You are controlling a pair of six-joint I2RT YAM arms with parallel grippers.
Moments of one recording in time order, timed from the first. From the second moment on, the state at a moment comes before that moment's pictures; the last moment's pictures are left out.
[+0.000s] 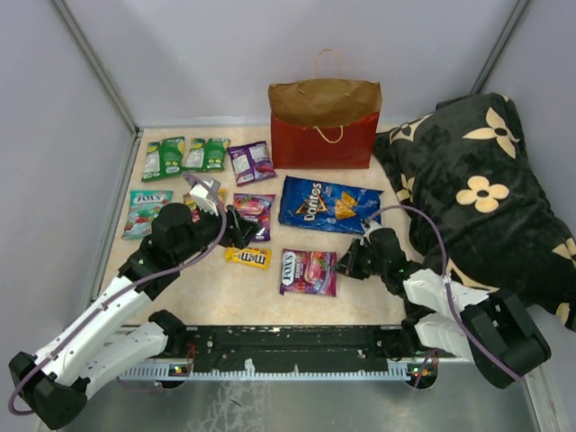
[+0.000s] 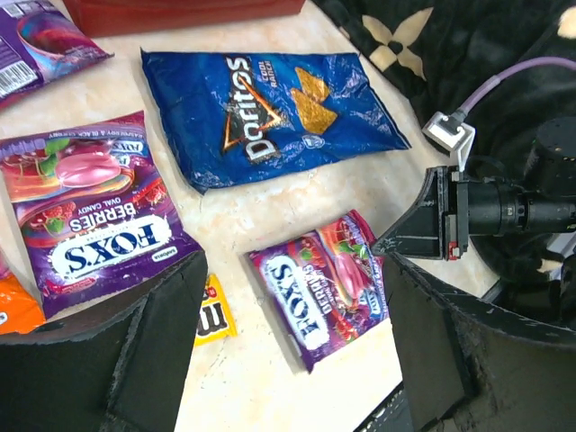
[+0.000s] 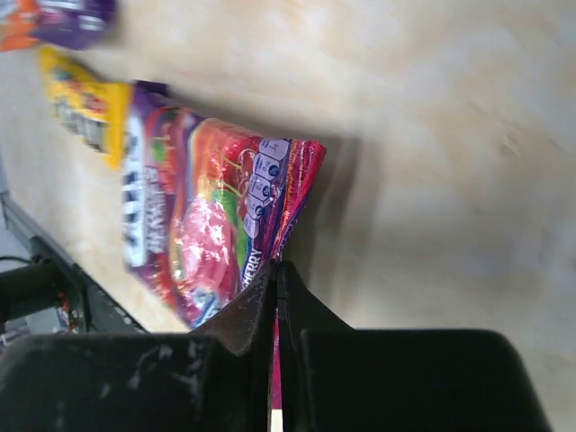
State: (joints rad) left arm -0.62 0.77 0.71 -0.18 0.09 -0.40; right arm 0.51 1.10 0.30 0.17 -0.33 0.74
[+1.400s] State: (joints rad) left arm -0.72 1.54 0.35 0.65 0.59 -0.73; right arm 0.27 1.02 0.23 0.00 -0.35 0.67
